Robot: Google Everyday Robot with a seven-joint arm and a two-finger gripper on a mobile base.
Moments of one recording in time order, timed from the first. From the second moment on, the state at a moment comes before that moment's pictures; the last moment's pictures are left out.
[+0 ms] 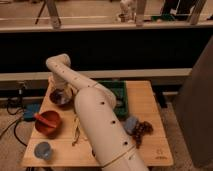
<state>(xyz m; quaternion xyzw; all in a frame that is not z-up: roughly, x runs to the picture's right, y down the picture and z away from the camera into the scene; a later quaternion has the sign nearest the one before) -0.292 0.042 0.944 -0.27 -0.29 -0.50 0.77</state>
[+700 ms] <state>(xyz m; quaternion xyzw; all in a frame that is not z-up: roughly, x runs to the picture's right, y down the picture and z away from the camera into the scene) -0.294 0.052 0.953 -0.28 -0.30 -0.50 0.77</state>
